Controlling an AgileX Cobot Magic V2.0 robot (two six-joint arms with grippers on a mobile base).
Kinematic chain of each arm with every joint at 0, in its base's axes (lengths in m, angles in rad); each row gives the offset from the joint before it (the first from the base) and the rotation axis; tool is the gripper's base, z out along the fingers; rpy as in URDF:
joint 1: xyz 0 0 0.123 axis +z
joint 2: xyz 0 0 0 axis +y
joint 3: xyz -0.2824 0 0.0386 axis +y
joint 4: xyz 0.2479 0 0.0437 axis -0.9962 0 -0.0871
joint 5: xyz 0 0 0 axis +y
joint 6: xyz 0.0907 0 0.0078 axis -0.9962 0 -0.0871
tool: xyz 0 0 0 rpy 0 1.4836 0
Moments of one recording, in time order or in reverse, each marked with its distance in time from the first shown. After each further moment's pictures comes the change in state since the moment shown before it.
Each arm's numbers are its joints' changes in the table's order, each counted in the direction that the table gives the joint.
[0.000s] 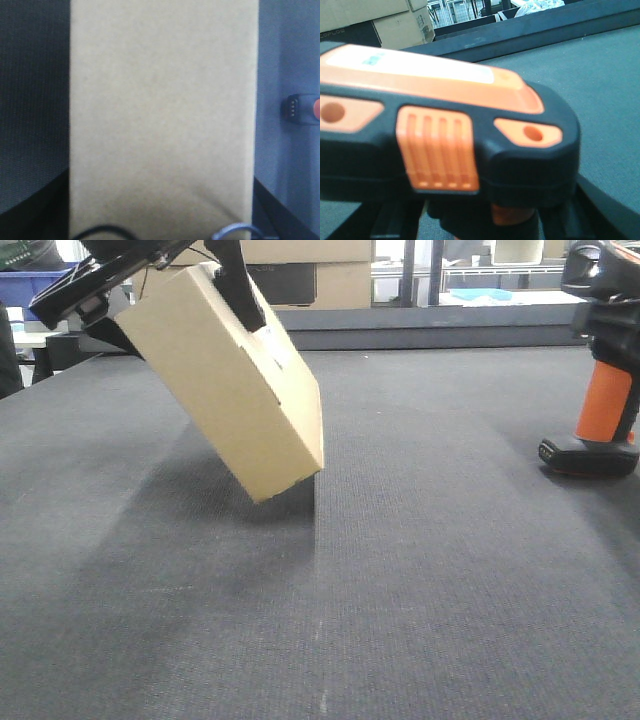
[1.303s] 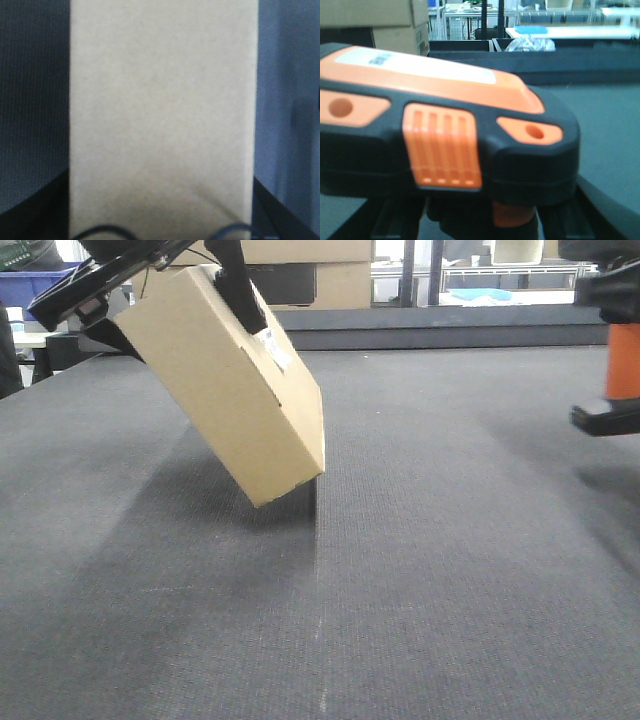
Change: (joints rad) left arm 0.000 0.000 0.000 0.004 0.015 0.000; right arm 0.000 -0.050 -0.065 -0.053 0.045 0.201
